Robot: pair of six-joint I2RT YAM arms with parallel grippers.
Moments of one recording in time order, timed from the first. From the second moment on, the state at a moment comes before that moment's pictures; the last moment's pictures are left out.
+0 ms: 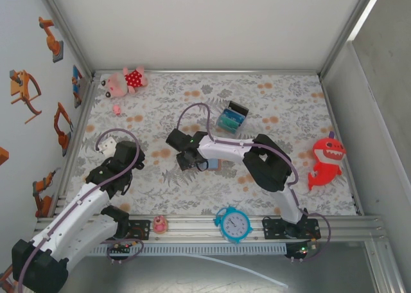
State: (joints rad) left arm -0.49 0.78 0.55 -0.68 -0.62 -0.91; right arm 1.03 2.10 1.53 -0.71 0.13 0.52
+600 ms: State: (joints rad) left arm -0.52 0.77 0.56 -0.63 -0.53 -0.84; right arm 1.02 2.00 1.40 -0.70 0.19 0.47
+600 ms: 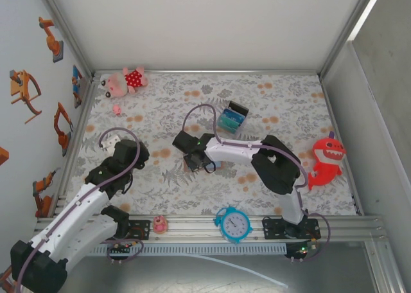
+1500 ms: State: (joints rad) left arm -0.76 1.15 0.66 -0.43 -0.45 -0.77; right arm 0.86 1.75 1.15 -0.66 0.22 0.50
